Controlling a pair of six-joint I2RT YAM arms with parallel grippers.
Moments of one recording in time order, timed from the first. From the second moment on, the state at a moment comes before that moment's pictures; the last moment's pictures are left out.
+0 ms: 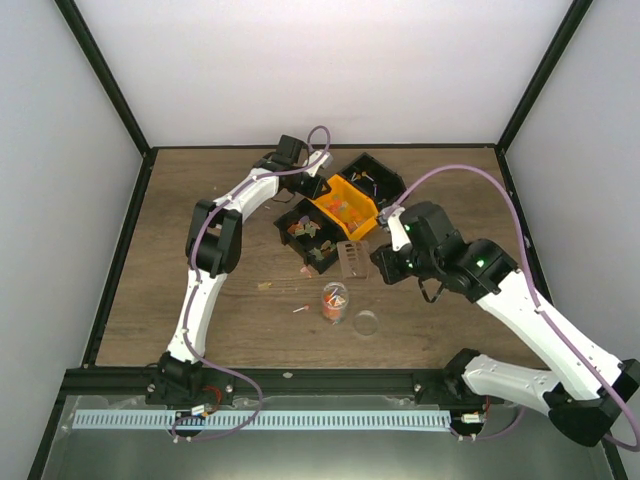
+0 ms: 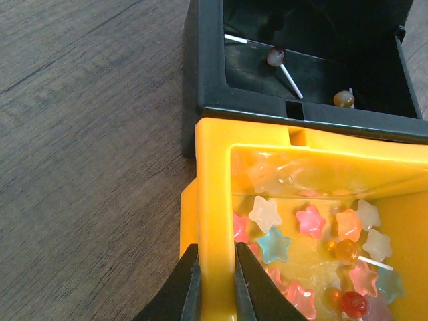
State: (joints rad) left arm -0.39 2.48 2.11 -0.51 0.51 0.10; right arm 0.73 1.03 1.18 -0.97 -0.08 0.28
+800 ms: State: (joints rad) left arm -0.38 2.45 2.03 -0.44 0.53 0.05; right arm 0.33 1.45 1.25 -0.60 -0.25 0.64
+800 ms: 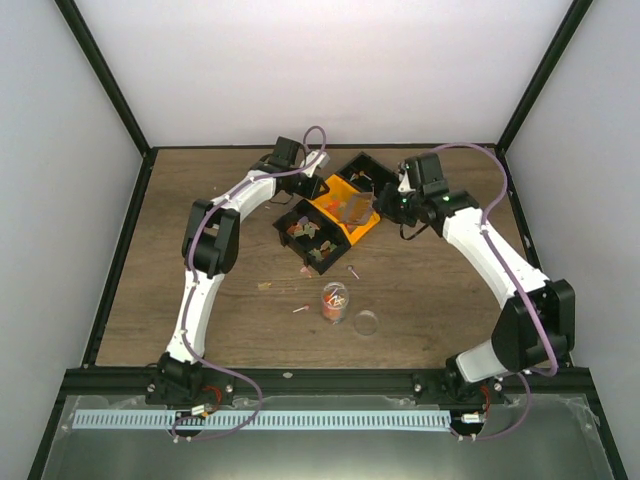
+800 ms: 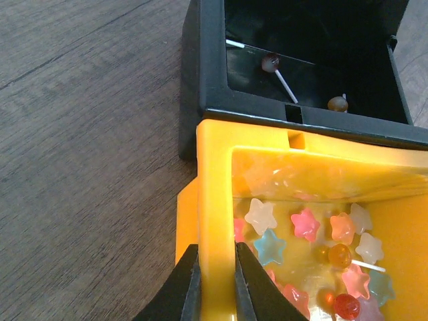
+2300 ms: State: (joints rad) left arm -0.38 2.44 2.02 -0.44 0.53 0.05; right arm 0.46 2.07 2.03 -1.25 0.10 0.92
